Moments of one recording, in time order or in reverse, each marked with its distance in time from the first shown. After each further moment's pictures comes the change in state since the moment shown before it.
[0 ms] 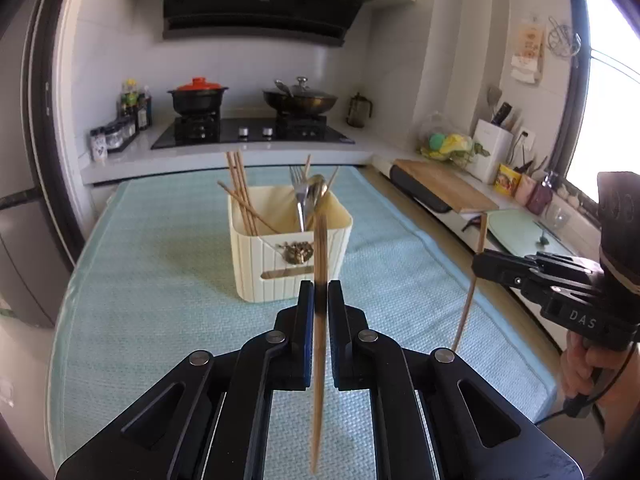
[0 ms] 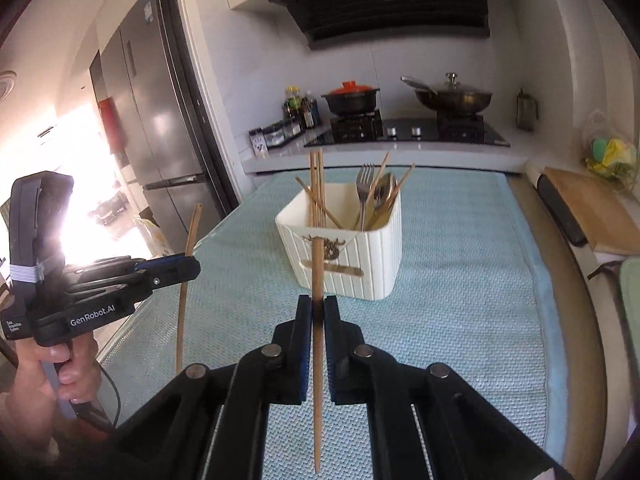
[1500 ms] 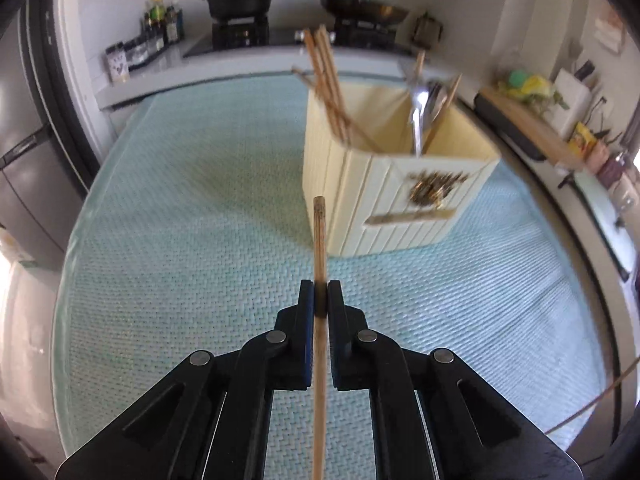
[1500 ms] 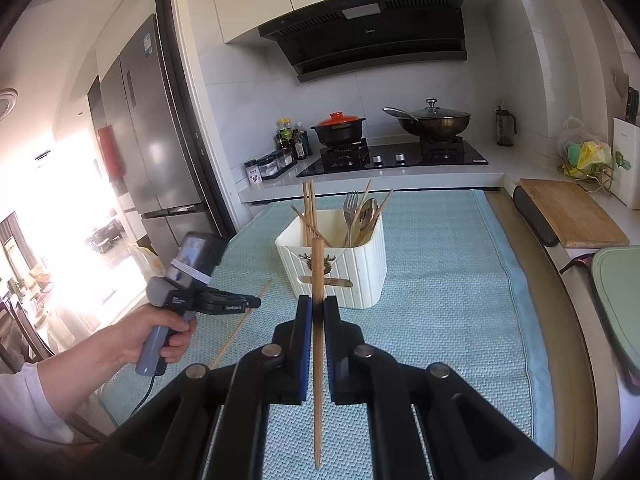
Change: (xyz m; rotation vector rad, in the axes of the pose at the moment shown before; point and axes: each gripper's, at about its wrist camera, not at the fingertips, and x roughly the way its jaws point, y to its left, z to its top) left arm 0.096 0.064 -0.015 -0.073 0.272 0.130; right arm -0.048 -0.009 -0.017 0.072 -0.070 -0.001
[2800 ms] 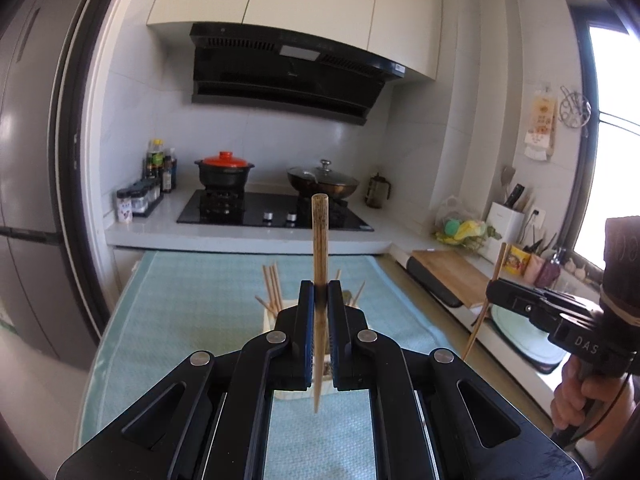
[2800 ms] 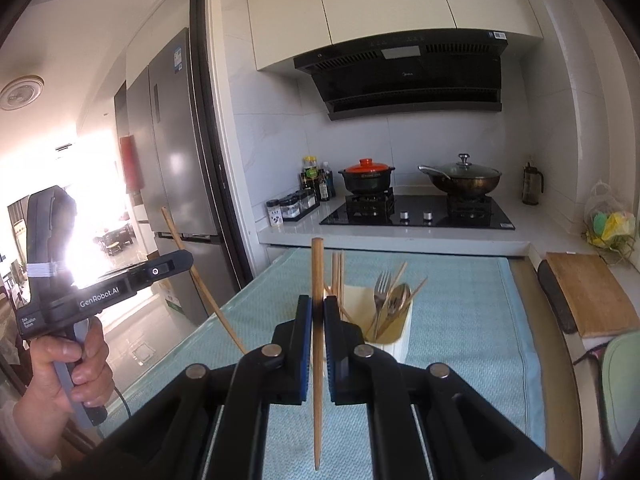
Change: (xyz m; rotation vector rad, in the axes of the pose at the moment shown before) left arm -0.164 -0.019 0.063 0.005 -0.503 -0.099; right arm 0.030 0.038 0.098 -0.115 -0.139 0.046
